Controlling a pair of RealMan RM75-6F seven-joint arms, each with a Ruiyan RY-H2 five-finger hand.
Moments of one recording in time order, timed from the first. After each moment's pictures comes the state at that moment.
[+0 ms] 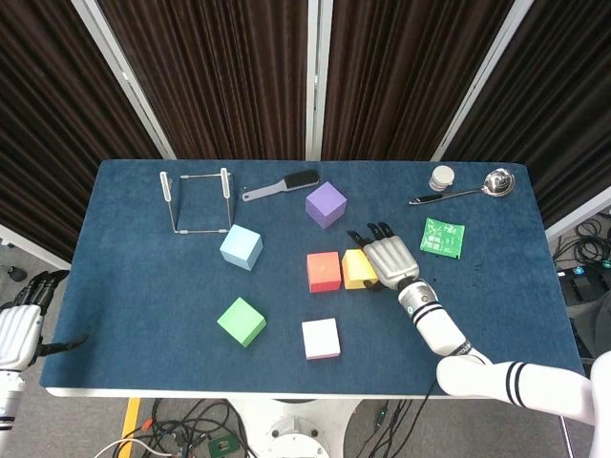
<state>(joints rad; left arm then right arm) -0.10 -1.17 -0.04 -1.48 1.48 1.43 -0.28 0.91 -1.40 0.16 -1.60 -0.76 0.87 -0.60</state>
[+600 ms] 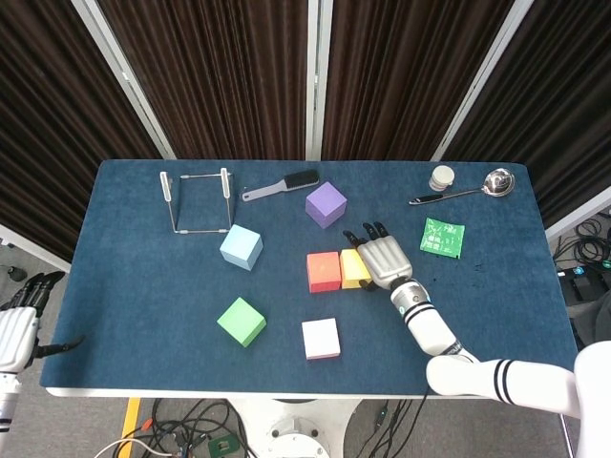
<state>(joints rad) -0.09 -1.18 -0.03 -1.44 1.48 1.44 -0.31 0.95 -1.44 0.14 -1.60 -0.68 0.91 -0.66</state>
